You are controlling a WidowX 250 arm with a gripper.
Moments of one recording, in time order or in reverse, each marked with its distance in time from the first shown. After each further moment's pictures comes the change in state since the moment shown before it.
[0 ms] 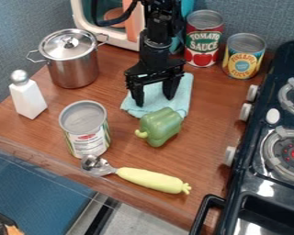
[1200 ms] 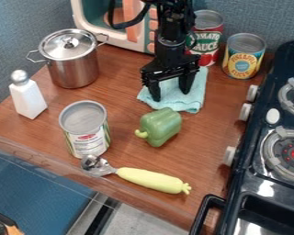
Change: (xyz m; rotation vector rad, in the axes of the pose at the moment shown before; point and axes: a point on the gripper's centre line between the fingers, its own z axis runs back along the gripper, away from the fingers) arm -0.004 -0.022 -0.009 -0.035 0.018 -0.082
